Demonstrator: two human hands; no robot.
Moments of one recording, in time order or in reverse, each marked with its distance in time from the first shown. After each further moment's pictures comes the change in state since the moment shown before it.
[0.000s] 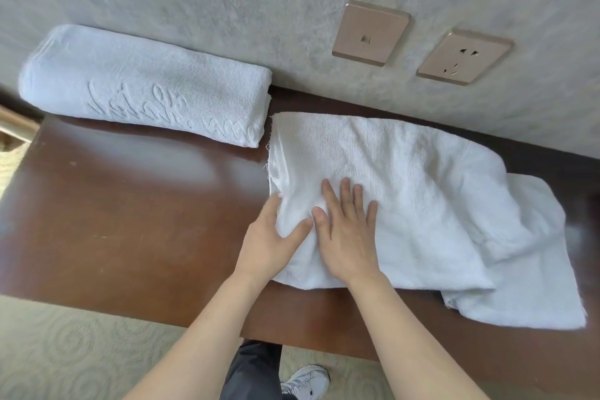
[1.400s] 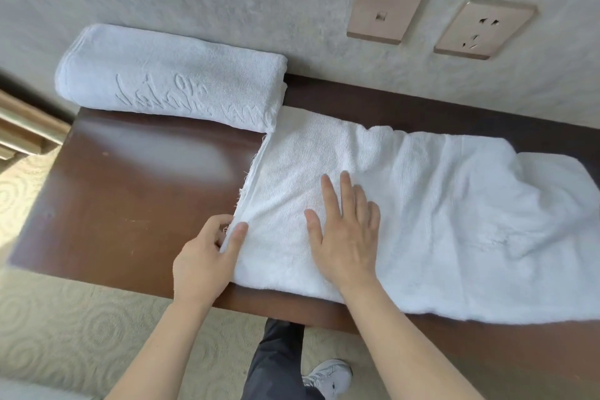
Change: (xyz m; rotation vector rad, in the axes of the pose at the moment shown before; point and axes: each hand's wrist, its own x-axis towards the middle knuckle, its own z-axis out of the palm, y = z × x) left_hand -0.042 -0.084 -0.078 0.353 0.309 -0.026; right_hand -0.028 -0.025 0.042 -0.144 0.270 -0.046
